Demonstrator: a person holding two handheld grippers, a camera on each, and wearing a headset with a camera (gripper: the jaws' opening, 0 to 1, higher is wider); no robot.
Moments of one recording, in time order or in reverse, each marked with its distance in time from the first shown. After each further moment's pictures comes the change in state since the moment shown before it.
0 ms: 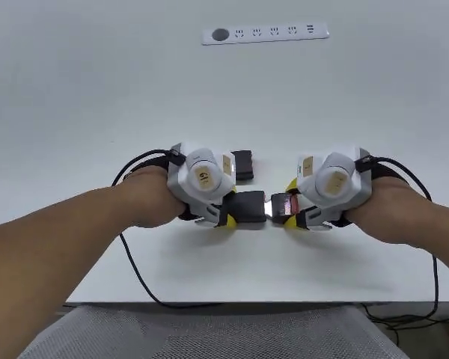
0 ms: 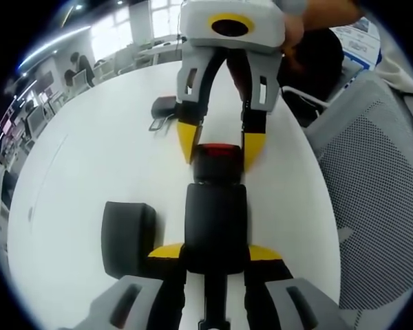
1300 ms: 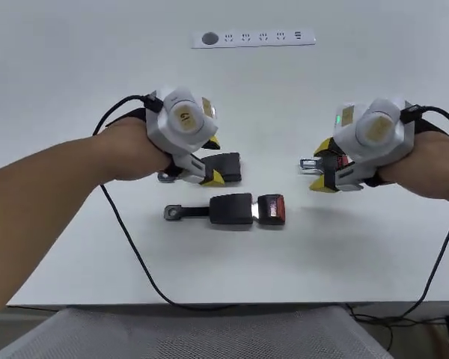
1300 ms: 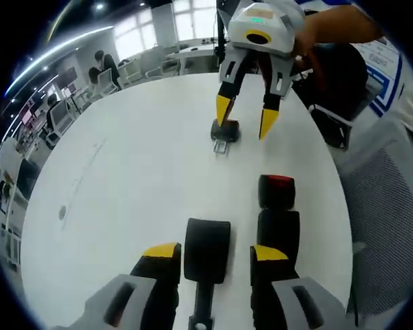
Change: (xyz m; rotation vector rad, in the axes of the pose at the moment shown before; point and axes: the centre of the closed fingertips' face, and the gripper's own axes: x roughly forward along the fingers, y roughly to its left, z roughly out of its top) left arm -0.039 0.078 0.027 -0.069 -0.032 0.131; right arm -0.078 -0.074 -0.034 0.054 0.043 -0.123
